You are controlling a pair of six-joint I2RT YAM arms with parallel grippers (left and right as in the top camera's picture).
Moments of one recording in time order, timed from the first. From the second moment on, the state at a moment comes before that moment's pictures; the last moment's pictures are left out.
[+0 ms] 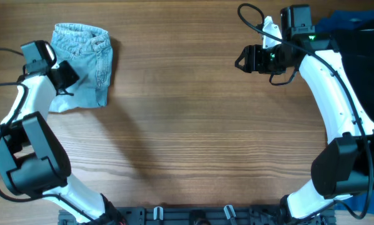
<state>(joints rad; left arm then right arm) 0.33 1.89 1.24 -0.37 0.03 -0.25 0.09 1.79 1.56 -0.95 -0.40 0.09</state>
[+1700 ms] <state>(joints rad) -0.04 1.51 1.26 -0.44 0.04 -0.23 0.09 1.48 1.70 -0.93 -0.30 -0.03</state>
